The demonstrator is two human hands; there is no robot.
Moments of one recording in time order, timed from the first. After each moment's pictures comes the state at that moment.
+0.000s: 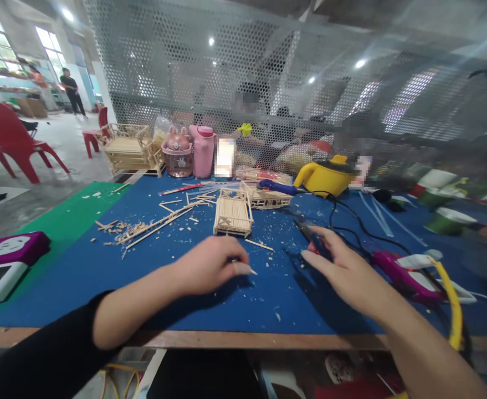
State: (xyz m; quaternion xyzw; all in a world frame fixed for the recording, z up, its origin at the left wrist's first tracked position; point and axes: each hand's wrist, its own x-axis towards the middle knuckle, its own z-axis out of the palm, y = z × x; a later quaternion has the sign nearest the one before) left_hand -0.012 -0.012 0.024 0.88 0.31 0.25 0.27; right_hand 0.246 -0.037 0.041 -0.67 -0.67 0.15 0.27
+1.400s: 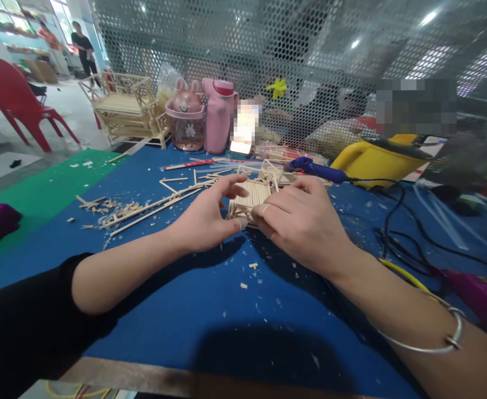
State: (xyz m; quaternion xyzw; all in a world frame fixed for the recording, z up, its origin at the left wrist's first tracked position) left_hand -0.027 0.053 -0.001 0.75 0.37 0.47 0.28; right_hand 0.160 0.057 0.038 -0.23 -0.89 -0.35 0.18
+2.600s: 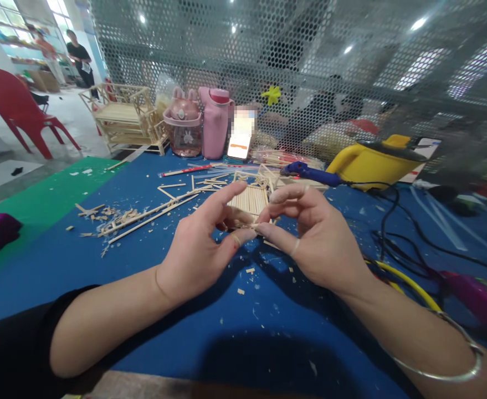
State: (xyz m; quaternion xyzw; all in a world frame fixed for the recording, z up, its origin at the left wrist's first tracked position) left_hand -0.016 0.012 0.001 0.71 0.39 0.55 0.19; right_hand 0.159 0.036 0.037 -0.38 -0.76 0.26 0.45
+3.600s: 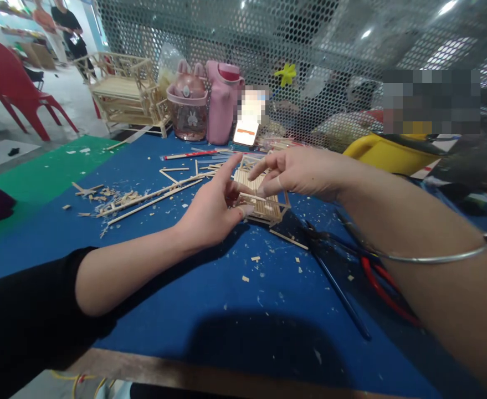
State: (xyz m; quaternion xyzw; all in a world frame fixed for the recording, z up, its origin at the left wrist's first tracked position) left_hand -0.013 0.054 -0.016 0.67 0.35 0.53 0.39; right_hand 0.155 0.136 0.063 -0.36 -0.91 0.18 0.13
